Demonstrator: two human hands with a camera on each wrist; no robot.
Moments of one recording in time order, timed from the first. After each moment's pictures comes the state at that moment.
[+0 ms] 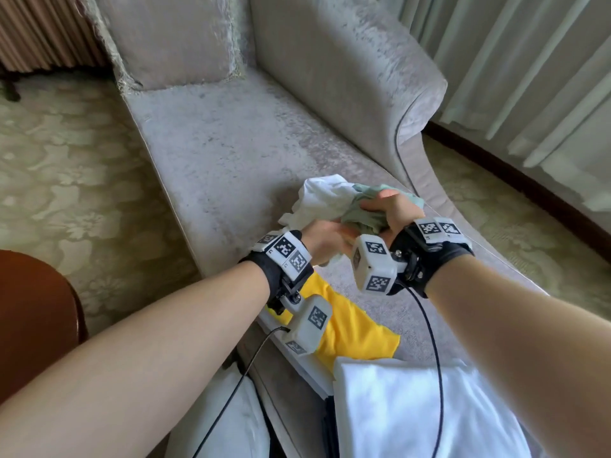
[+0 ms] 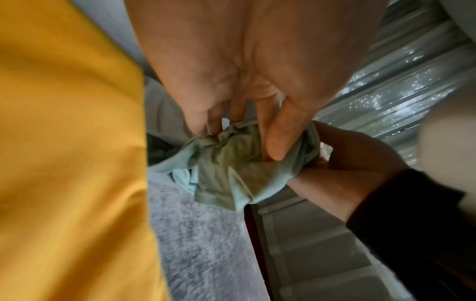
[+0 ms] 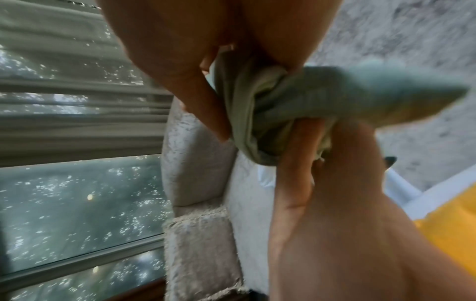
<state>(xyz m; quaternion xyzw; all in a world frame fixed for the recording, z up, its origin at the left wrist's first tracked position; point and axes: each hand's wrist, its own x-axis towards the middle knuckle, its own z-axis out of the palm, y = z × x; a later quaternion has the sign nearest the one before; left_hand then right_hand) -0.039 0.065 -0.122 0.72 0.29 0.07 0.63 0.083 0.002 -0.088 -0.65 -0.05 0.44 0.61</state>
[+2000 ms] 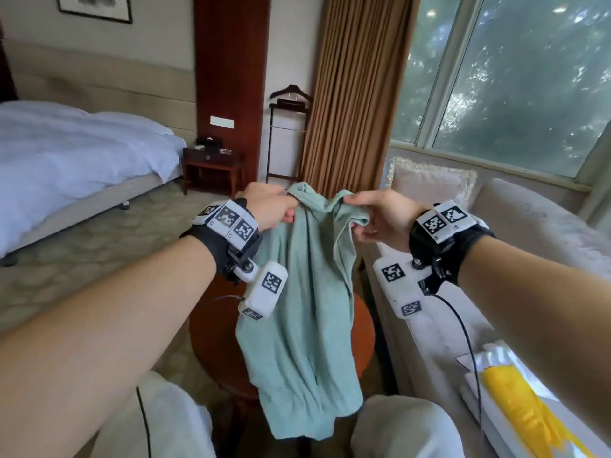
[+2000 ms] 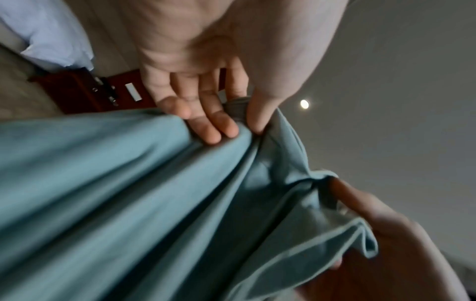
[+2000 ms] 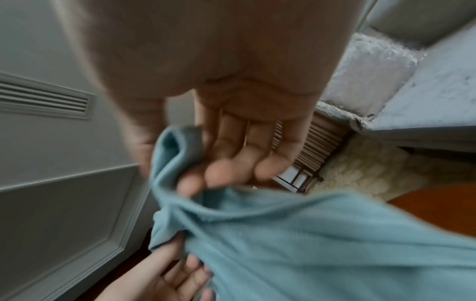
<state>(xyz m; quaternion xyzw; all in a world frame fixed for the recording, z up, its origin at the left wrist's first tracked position) -0.651 -0.027 0.133 0.52 0.58 0.52 0.34 -0.447 -0.045 0.169 -0.50 -0.60 0.50 0.36</state>
